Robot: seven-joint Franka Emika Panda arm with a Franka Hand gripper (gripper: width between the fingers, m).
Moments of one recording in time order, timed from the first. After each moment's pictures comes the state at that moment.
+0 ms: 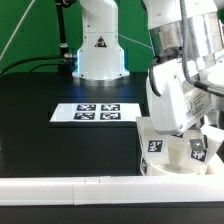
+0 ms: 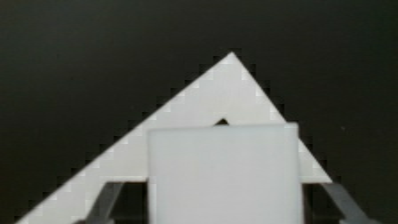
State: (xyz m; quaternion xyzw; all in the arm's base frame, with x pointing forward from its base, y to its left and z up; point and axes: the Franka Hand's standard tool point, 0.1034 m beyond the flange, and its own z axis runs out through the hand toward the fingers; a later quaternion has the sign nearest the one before) arm 0.650 0.121 0.071 -0.42 0.89 0.06 0.14
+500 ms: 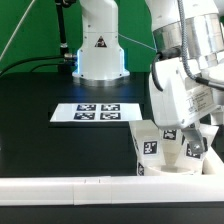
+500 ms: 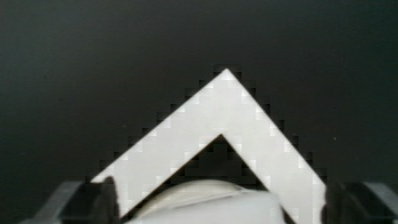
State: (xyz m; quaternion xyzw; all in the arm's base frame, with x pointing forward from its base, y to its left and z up) arm 0.649 0.126 0.070 -0.42 0.89 0.04 0.17
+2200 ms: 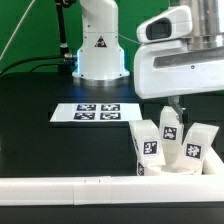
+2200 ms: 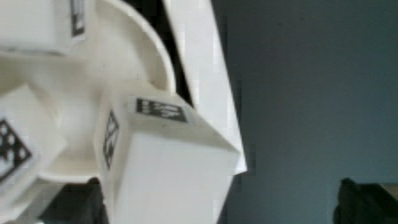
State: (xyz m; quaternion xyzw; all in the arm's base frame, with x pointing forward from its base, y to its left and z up) arm 0.641 0.130 0.101 -0.99 0.09 -0.03 0.08
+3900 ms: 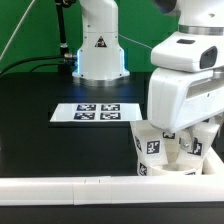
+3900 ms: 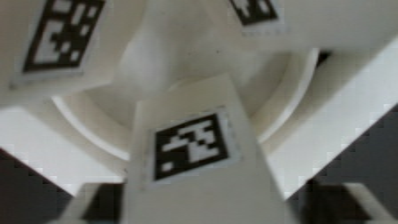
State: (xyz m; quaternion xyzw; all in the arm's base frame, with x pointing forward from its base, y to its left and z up) arm 0.632 0.121 0.061 -0.94 -0.33 -0.01 -0.01
